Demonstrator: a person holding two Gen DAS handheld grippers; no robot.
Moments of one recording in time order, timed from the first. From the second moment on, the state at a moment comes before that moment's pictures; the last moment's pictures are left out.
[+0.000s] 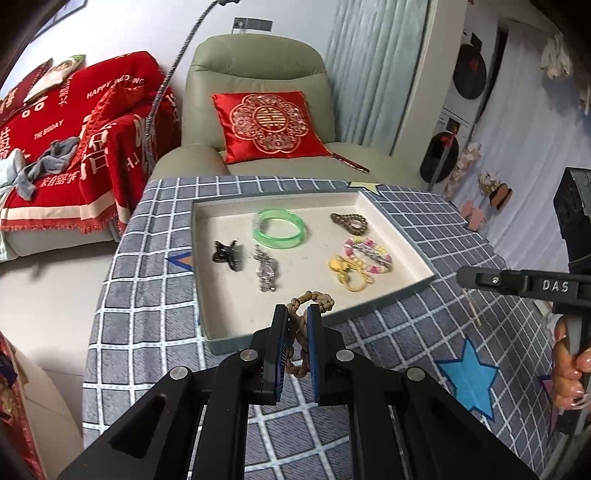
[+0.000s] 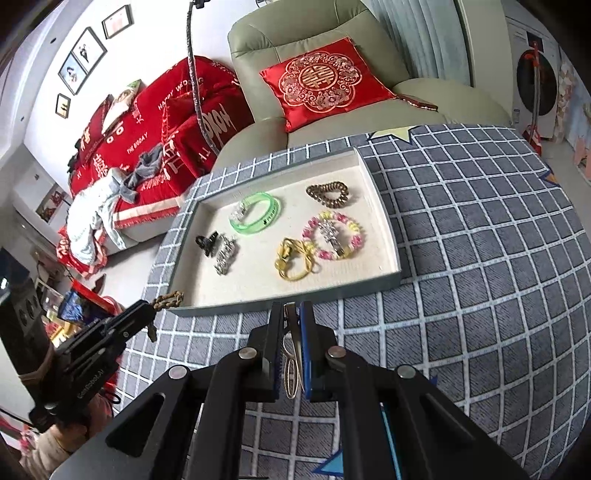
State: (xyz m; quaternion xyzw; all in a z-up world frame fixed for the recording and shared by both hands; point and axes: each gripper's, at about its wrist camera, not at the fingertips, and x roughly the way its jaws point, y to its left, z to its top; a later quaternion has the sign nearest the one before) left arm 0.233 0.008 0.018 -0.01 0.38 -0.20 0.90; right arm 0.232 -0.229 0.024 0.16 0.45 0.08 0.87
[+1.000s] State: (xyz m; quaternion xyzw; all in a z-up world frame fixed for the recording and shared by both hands) left arm 0.324 -0.043 -0.025 0.02 0.43 -0.16 0.89; right arm 0.338 -0.219 -0.021 0.16 0.47 0.06 0.87
